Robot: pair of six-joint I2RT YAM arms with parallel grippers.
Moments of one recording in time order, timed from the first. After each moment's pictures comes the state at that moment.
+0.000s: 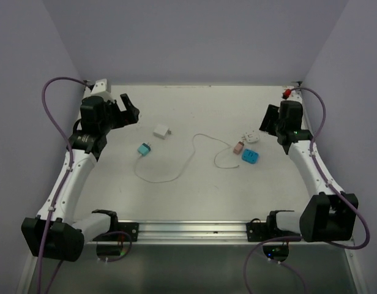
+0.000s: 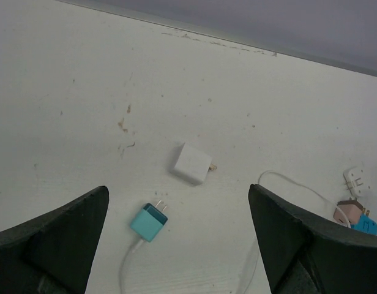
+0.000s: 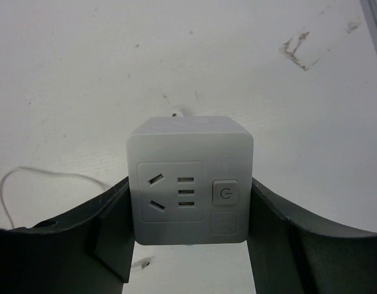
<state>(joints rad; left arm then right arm) -0.11 1.15 1.09 -0.34 0.05 -0.36 0.07 1.27 1.00 -0.37 0.17 0.27</state>
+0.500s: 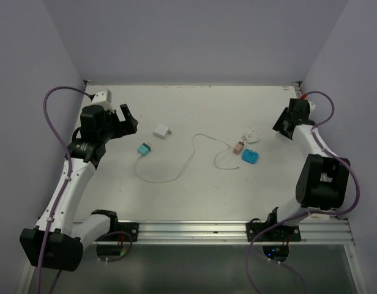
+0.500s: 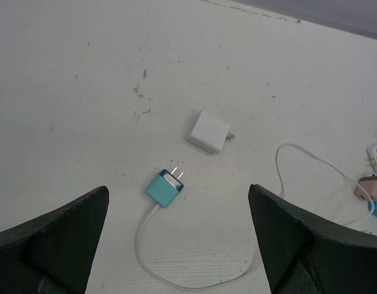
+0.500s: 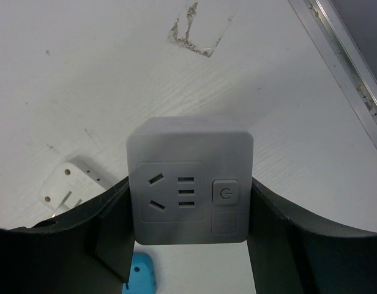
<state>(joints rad) -0.11 1.04 1.00 -0.44 0.02 -0.33 -0.15 1.55 1.08 -0.37 0.27 0.38</state>
